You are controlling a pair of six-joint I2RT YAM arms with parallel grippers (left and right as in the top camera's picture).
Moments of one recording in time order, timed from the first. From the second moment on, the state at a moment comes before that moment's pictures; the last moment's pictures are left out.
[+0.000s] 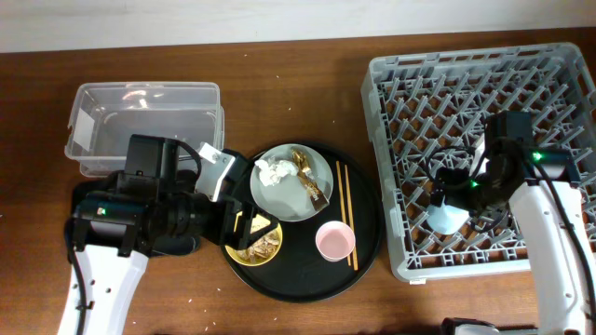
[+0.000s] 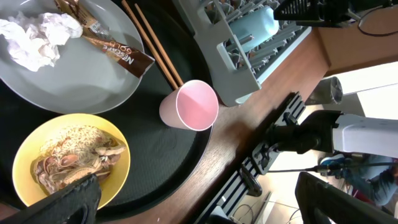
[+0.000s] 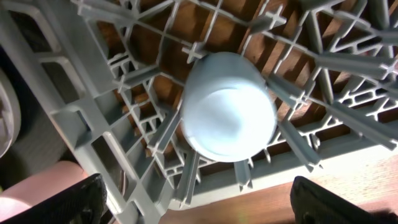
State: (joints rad) left arm -0.18 1.20 1.23 -1.20 0.74 0.12; right arm -0.14 1.36 1.19 -1.25 -0.08 0.23
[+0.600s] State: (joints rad) left arm -0.77 1.64 1.07 -0.70 0.21 -0.21; right arm -0.14 0.76 1.28 -1.39 -0.37 0.26
